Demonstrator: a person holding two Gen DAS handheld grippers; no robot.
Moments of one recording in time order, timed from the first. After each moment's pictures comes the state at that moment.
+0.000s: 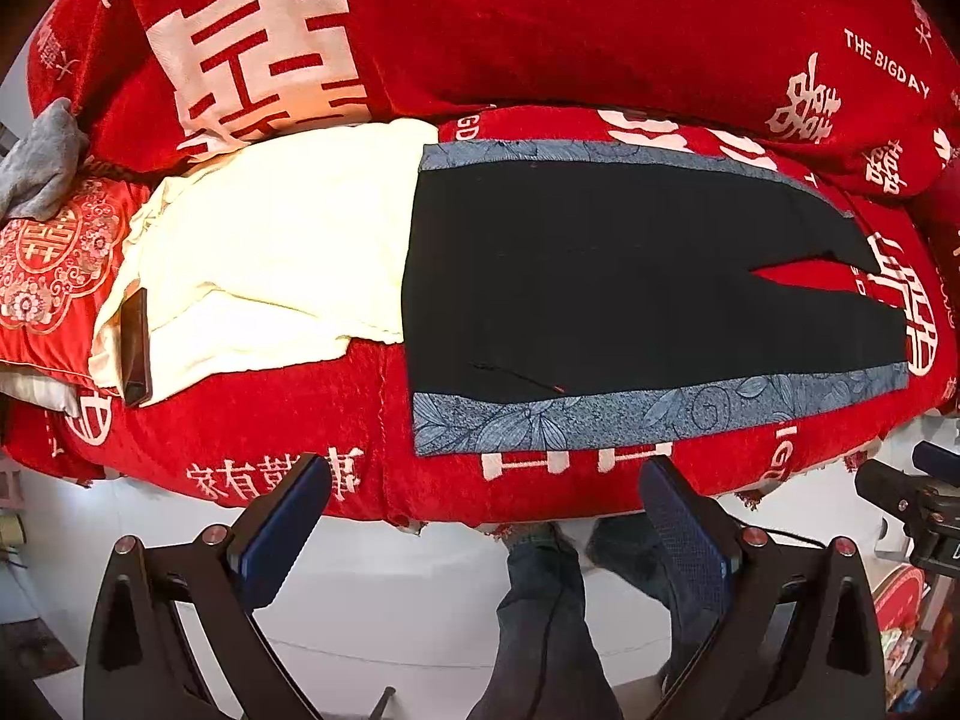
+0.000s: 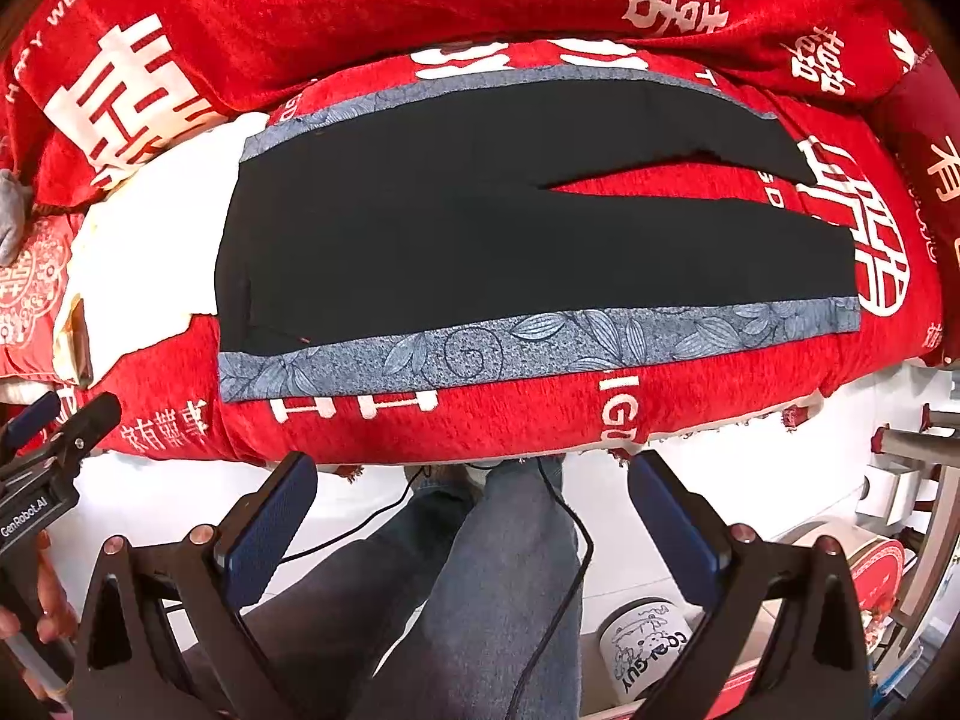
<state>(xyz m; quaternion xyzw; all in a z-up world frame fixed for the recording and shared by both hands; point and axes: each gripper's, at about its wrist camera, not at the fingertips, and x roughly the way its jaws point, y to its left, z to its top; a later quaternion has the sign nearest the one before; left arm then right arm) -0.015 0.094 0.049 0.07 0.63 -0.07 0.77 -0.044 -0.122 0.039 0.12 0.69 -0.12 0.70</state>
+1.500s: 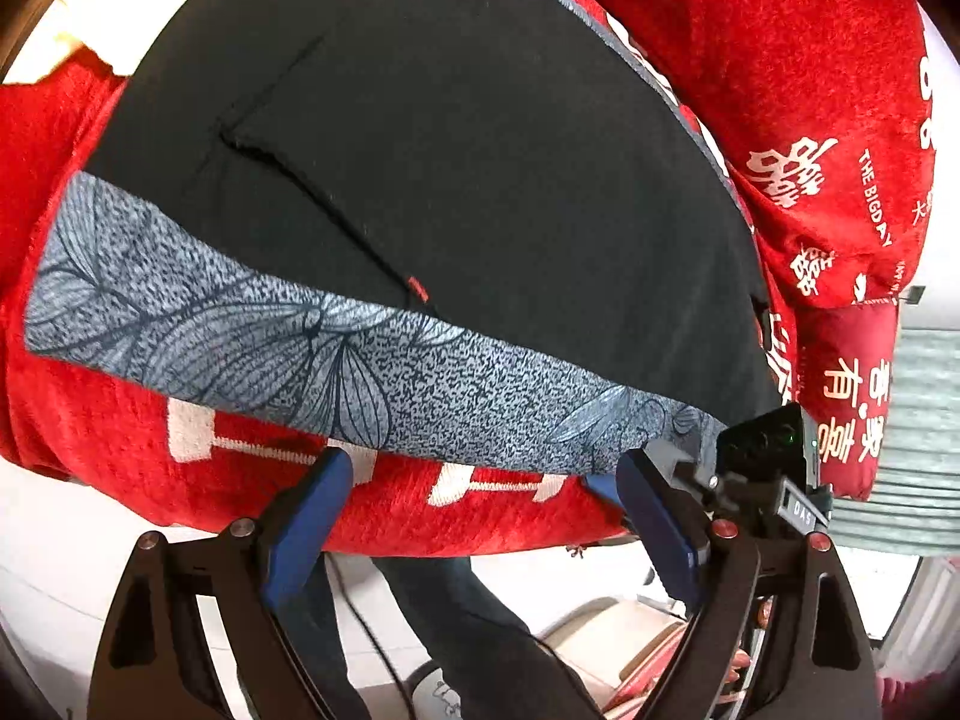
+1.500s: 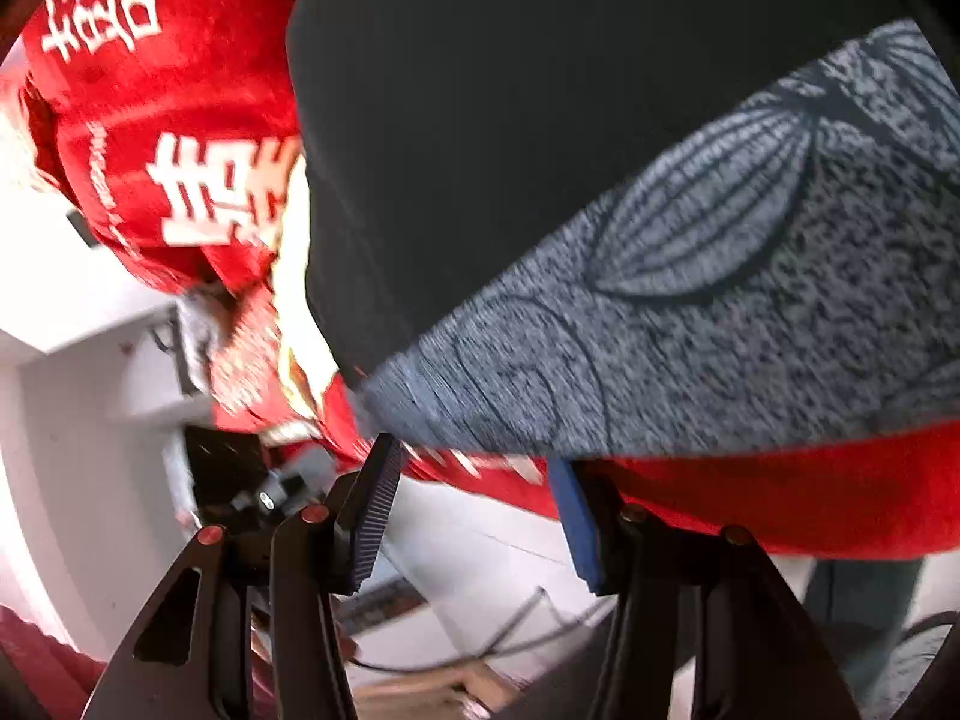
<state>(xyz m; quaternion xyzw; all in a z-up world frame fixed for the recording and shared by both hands) -0.020 0.090 -0.173 -0.26 0.68 -0.18 0.66 -0.049 -0.185 -0.225 0.53 0.59 0.13 0.59</state>
